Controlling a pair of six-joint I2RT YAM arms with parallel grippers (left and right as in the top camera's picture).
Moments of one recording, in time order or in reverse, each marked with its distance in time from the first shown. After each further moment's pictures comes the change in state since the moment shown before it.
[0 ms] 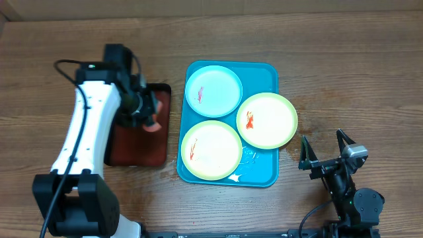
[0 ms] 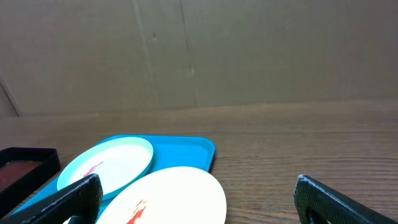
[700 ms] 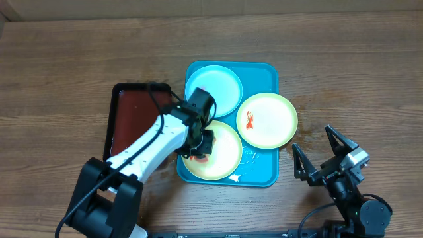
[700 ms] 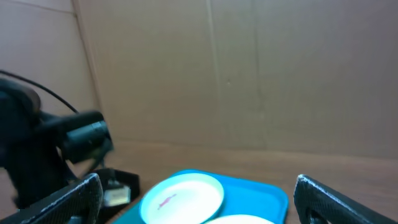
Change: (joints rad) left arm -0.454 0.000 -0.377 0.391 -0.092 -0.122; right arm 0.000 0.001 0.060 0.162 -0.256 0.133
